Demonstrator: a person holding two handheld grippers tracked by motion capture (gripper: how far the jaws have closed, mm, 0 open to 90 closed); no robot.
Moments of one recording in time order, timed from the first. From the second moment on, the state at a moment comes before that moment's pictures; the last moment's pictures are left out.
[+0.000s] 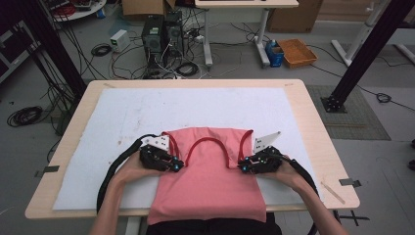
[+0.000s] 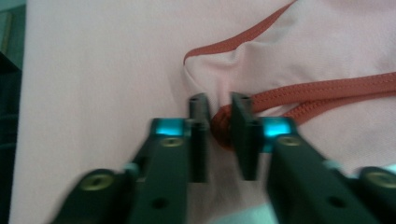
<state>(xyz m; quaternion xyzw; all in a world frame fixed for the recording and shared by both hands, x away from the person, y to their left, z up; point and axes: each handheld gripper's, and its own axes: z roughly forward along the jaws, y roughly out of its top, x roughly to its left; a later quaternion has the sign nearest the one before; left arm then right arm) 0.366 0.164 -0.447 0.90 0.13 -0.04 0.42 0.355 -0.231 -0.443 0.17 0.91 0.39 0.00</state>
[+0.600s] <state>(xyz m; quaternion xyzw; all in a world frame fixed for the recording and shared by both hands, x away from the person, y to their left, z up) 0.377 0.201 -0.427 0.84 0.21 0.11 0.48 0.369 -0.257 -0.439 0.28 0.84 0.44 0.14</state>
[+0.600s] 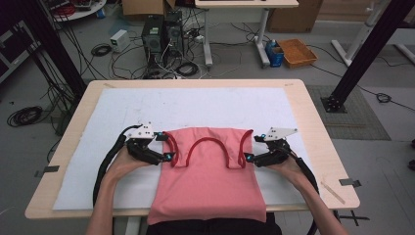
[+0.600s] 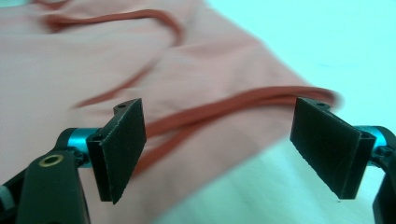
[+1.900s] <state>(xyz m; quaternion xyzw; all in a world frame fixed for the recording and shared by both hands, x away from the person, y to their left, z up) 0.395 0.242 -0.449 0.79 0.36 0.19 0.46 0.384 -0.281 -0.449 0.36 0.81 0.42 0.21</state>
